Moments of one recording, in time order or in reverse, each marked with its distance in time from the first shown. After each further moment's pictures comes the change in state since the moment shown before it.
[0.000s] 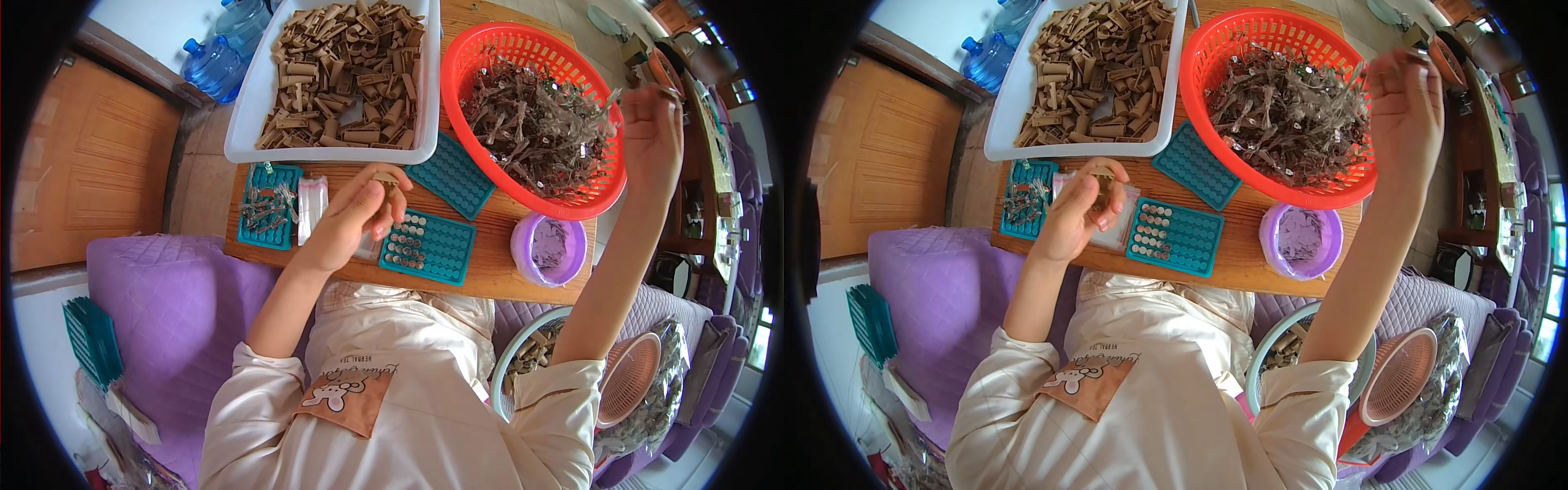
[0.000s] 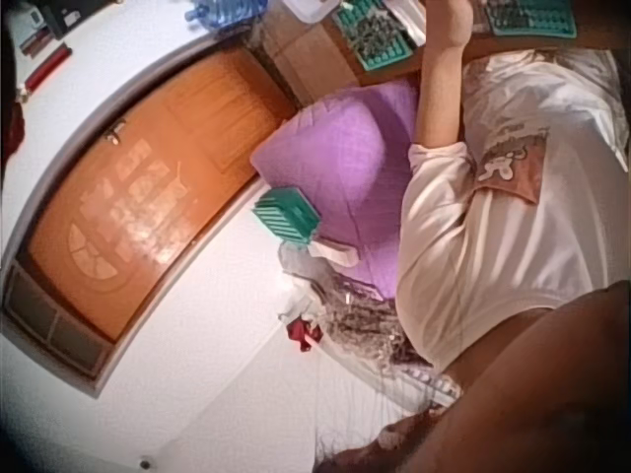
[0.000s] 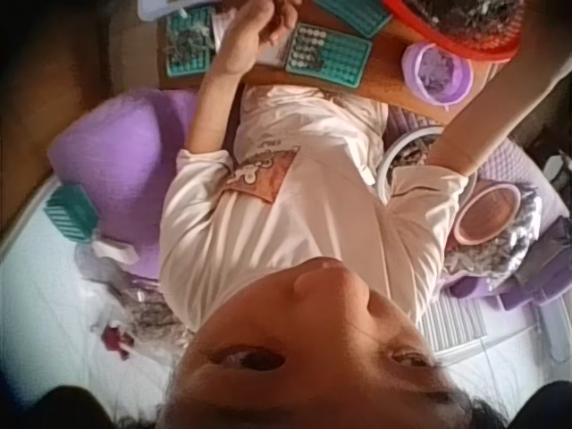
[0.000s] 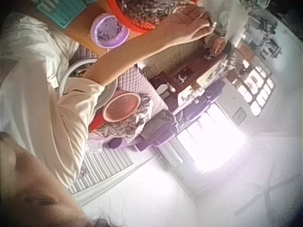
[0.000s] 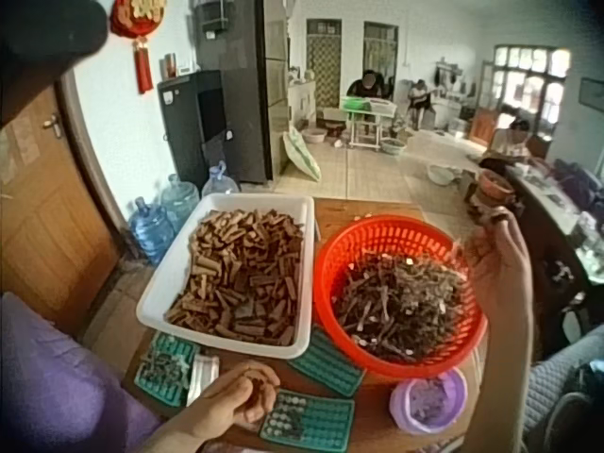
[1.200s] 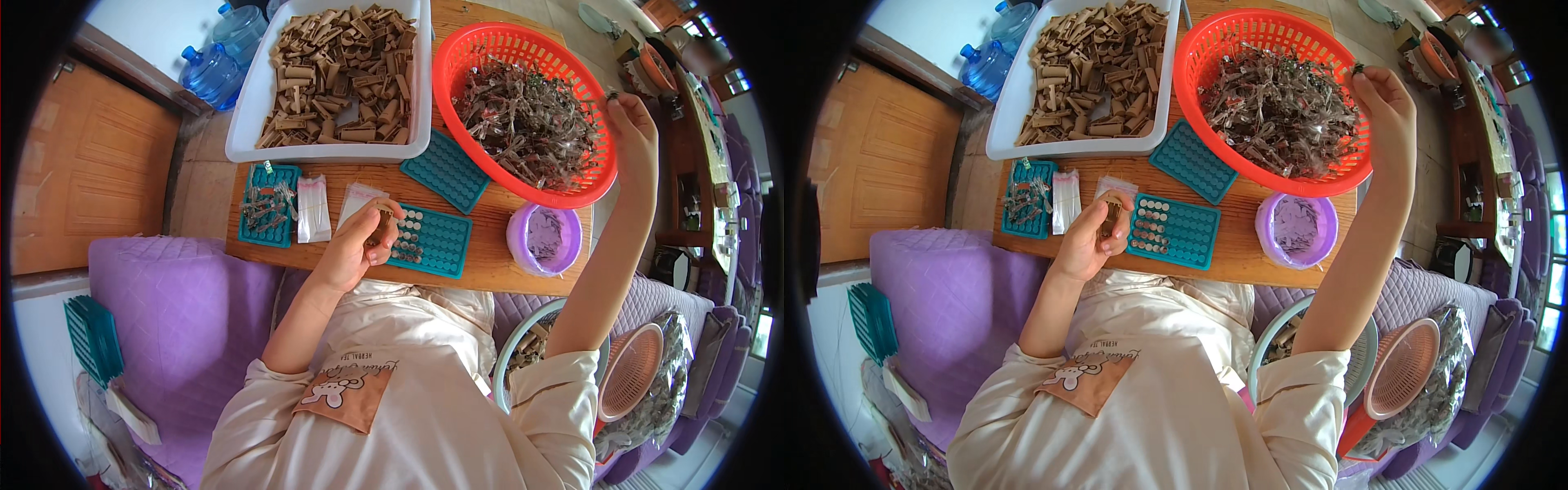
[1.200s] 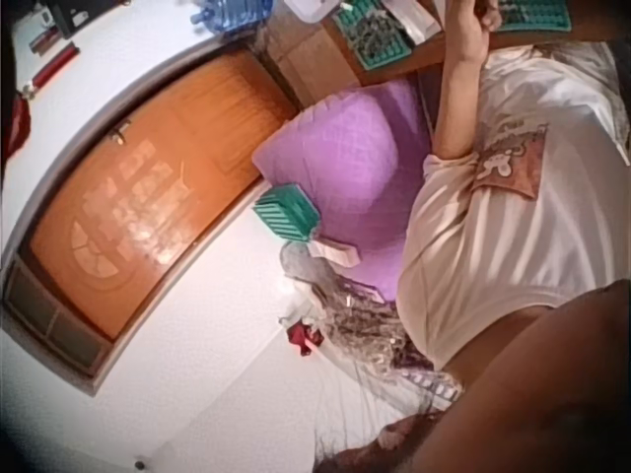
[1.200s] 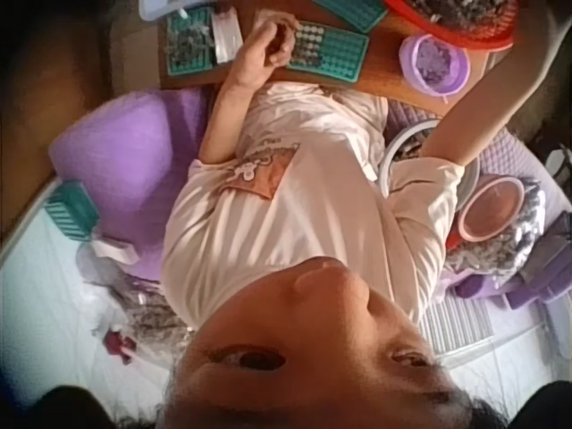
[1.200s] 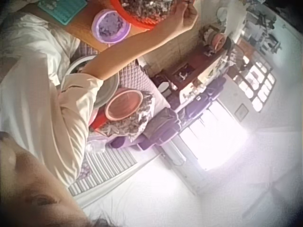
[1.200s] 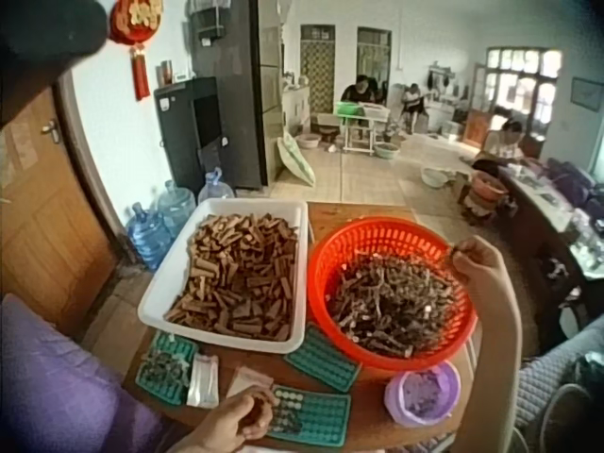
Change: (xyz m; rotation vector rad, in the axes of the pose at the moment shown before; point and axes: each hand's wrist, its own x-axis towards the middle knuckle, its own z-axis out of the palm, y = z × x) left_hand -0.028 -0.038 0.007 -0.264 0.090 -0.165; right_hand -0.005 -0.004 -0.037 -0.687 -0.026 0.151
